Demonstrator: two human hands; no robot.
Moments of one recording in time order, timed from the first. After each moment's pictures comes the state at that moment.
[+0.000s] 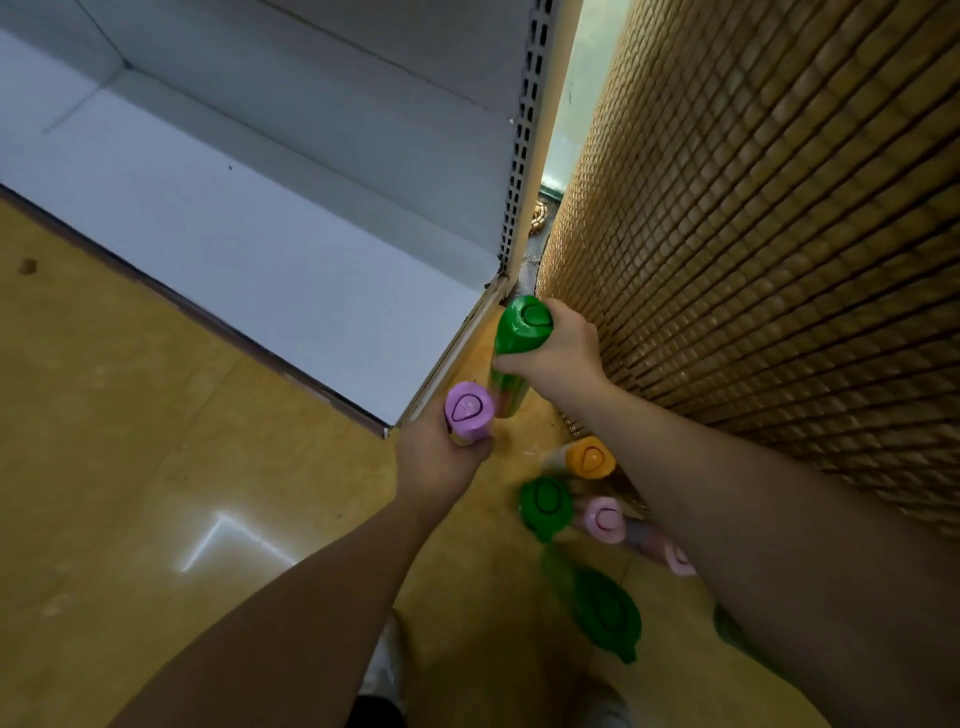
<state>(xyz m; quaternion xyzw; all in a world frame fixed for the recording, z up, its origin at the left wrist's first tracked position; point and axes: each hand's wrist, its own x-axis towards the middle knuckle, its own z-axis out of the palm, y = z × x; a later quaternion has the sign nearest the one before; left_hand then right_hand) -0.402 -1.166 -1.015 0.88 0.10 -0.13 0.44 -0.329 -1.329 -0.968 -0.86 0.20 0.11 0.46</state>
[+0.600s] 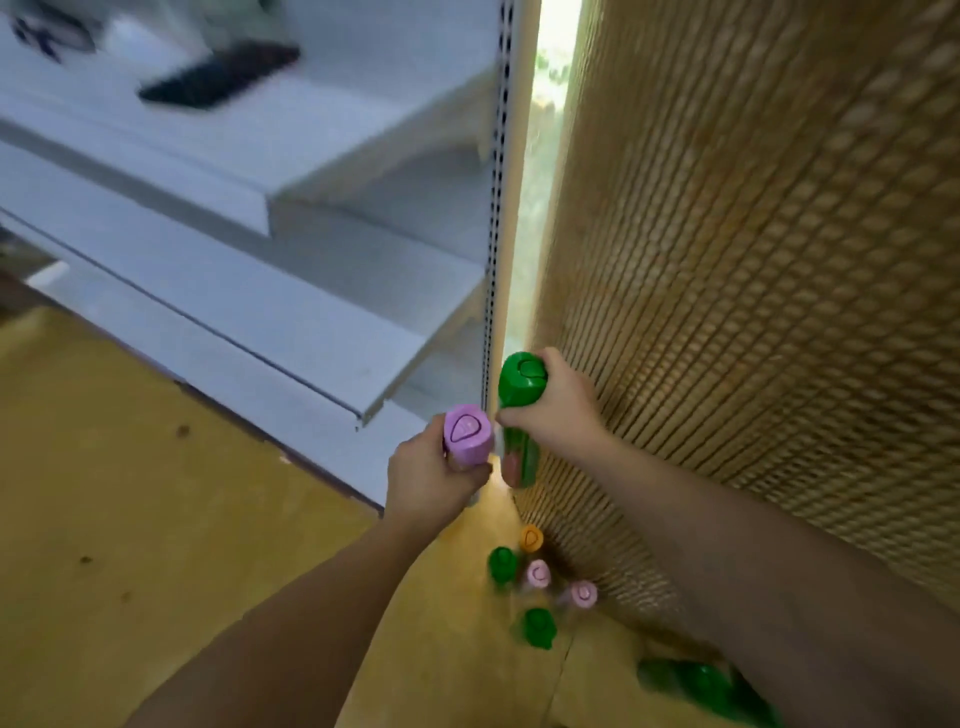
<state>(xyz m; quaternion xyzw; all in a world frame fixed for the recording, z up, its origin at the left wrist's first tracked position) -0.463 -1.161 -0.590 0.90 -0.01 -0.03 0.44 -0.425 -1.342 -0.547 -0.90 0.12 0.00 0.42</state>
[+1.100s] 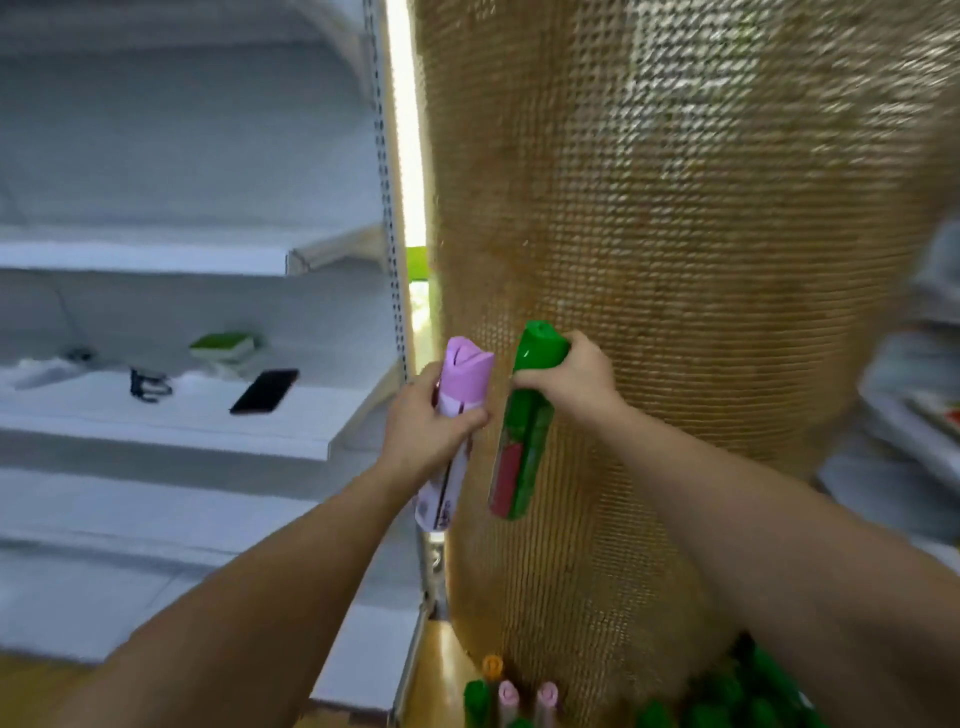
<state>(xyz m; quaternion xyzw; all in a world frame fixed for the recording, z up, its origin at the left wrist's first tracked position) -0.569 -1.136 -0.216 0.77 -0.30 0.08 0.56 -0.630 -1.321 -0.174 -0.82 0.24 -0.30 0.43</state>
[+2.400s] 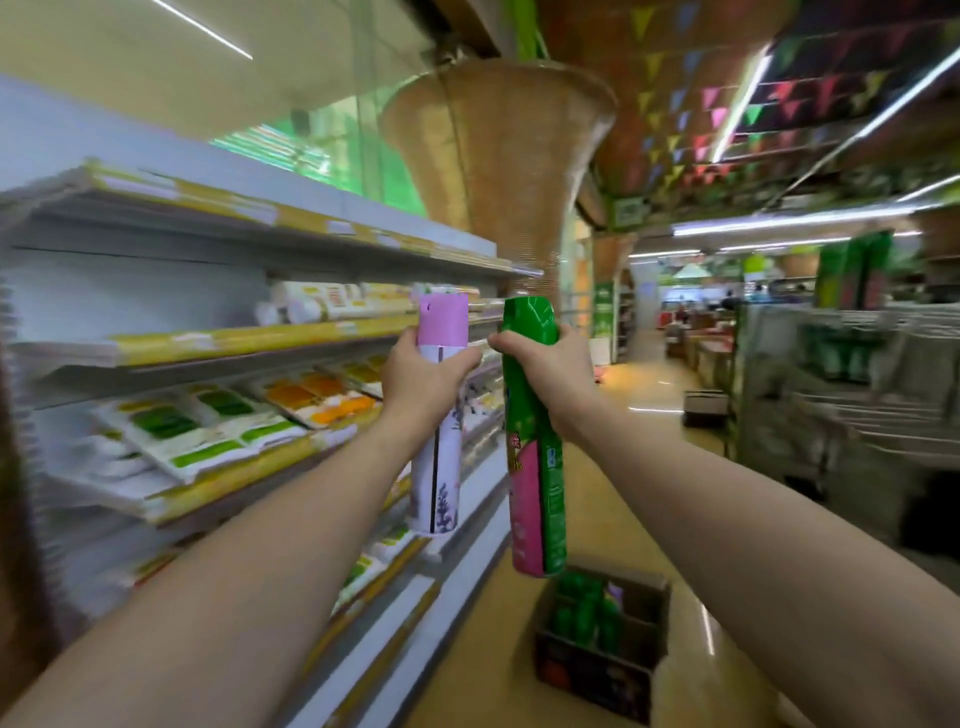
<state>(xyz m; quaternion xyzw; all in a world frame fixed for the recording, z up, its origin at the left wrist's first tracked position) -1.264 -1.685 0.003 0.39 -0.64 -0.24 0.62 -1.411 -1.646 0.009 -0.49 0.47 -0.70 0.22</state>
